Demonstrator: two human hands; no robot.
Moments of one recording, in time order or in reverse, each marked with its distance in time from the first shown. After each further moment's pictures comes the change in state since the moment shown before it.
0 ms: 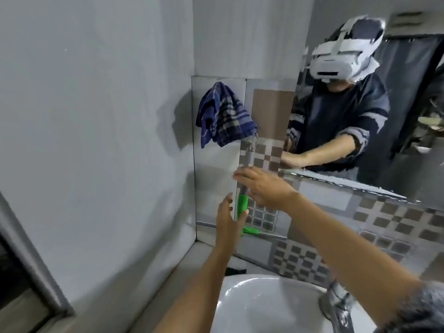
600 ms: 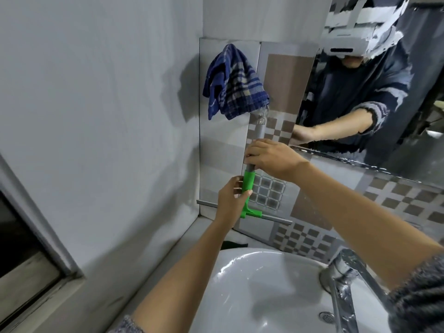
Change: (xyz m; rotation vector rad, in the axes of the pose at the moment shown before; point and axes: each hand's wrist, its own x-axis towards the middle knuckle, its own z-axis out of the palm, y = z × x) left_hand 0.003 -0.011 -0.010 0.039 -0.094 -0.024; right_hand 0.011 0.014 0.008 -0.228 0.159 -0.272
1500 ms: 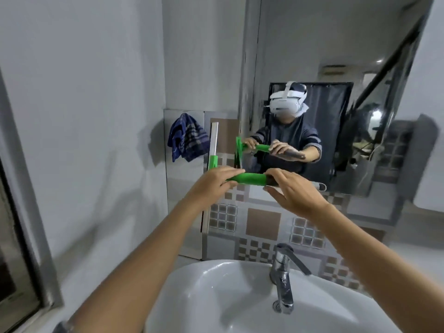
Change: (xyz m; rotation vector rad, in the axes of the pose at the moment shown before) left_hand -0.042 0.169 -0.026 0.525 -0.303 0.850; right_hand -0.155 -0.062 -0.143 0.054 0.217 0.582
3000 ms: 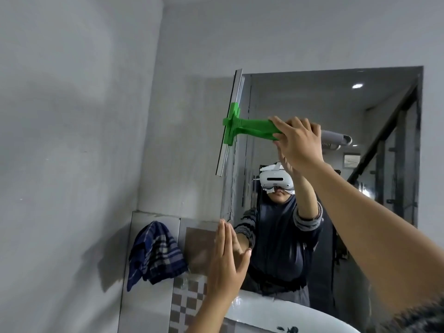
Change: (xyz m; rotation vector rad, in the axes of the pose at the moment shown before) left_hand 0.179 -0.052 0.088 0.084 0.519 -0.103; right_hand 0.283 0.164 -0.142 -0.377 0.565 0.196
